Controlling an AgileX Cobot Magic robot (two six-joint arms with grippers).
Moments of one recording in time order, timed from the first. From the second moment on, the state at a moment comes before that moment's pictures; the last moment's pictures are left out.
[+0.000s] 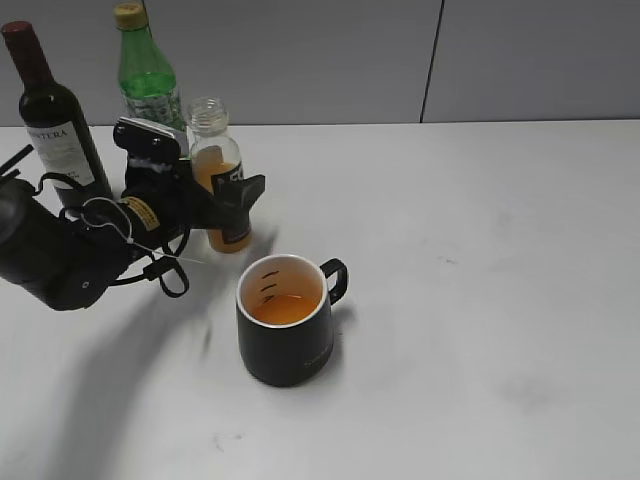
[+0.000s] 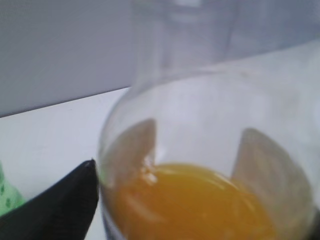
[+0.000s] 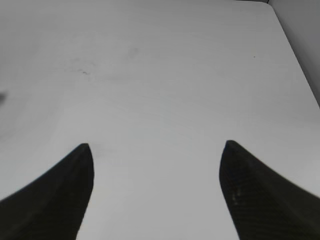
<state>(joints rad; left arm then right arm) -0.36 2.19 -0.90 0.16 -1.02 0.05 0.09 0.00 -0.41 0.02 0.94 0.01</state>
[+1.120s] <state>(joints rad) -0.35 1.63 -0.54 0.06 -0.46 0.05 0.09 0.00 -0.41 0.02 0.94 0.01</state>
